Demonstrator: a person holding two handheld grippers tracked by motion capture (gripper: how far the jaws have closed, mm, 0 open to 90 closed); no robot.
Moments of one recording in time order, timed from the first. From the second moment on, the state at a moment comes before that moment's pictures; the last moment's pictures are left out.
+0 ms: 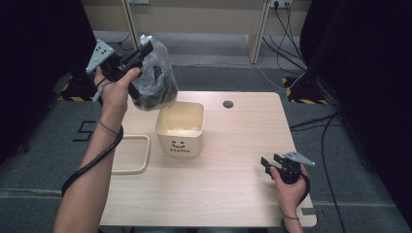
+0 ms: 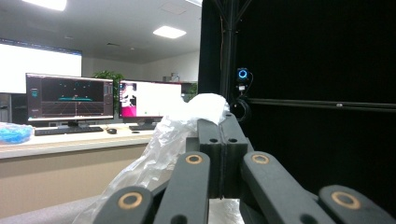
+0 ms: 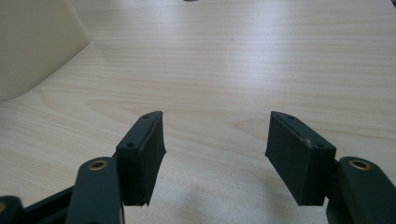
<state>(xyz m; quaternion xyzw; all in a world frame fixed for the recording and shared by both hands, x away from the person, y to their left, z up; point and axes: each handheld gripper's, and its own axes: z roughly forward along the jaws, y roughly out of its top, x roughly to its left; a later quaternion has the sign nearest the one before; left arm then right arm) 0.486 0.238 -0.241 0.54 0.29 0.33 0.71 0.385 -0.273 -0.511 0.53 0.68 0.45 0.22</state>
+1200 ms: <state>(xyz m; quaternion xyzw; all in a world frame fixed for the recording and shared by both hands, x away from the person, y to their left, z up) 0.503 0.264 -0.244 0.54 0.31 0.36 0.70 0.384 -0.273 -0.511 0.53 0.68 0.45 0.22</state>
